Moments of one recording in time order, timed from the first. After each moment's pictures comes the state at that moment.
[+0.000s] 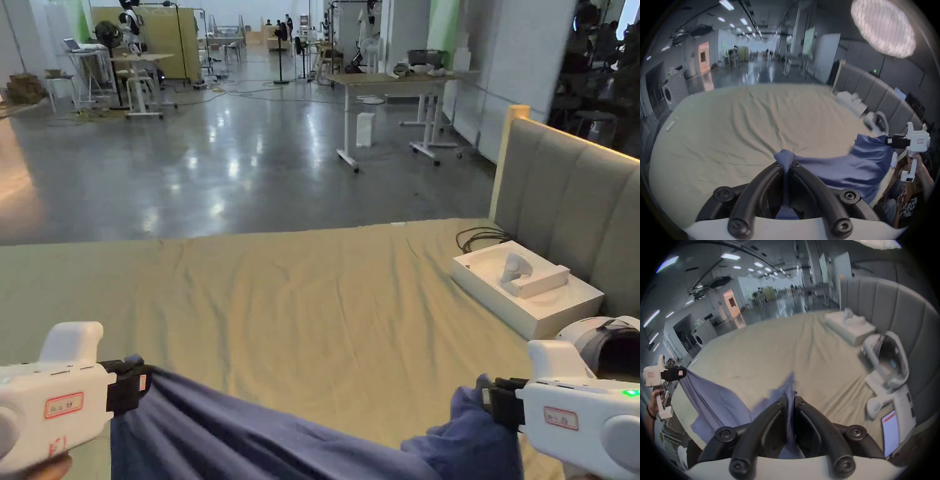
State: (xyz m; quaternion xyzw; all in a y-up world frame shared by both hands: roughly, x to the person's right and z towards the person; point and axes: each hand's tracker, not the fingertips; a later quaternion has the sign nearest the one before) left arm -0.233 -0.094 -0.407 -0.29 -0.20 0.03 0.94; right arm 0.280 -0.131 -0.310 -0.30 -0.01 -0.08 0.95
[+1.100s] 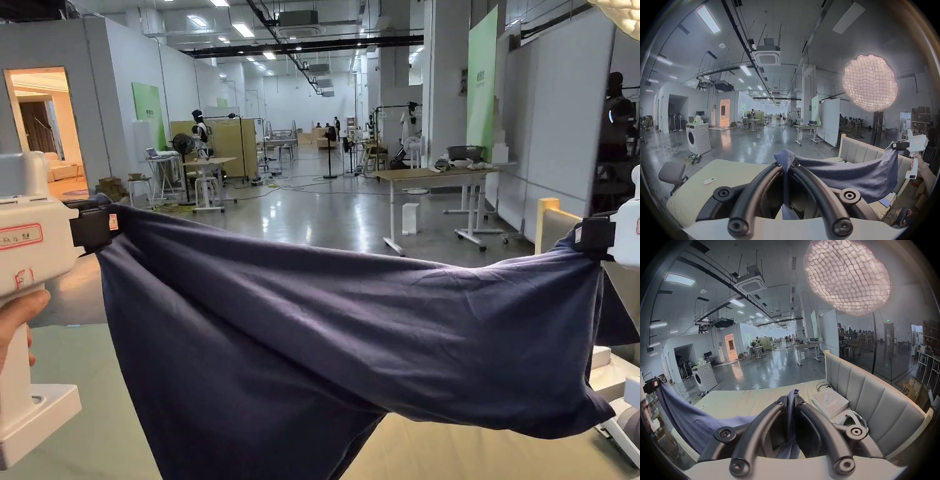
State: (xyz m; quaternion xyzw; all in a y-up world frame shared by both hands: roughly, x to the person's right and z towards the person) left arm -0.294 0.134 -0.318 -0.04 -0.14 0.03 0.99; right arm 0.294 0.109 -0.284 -0.11 -0.07 -0.07 0.99
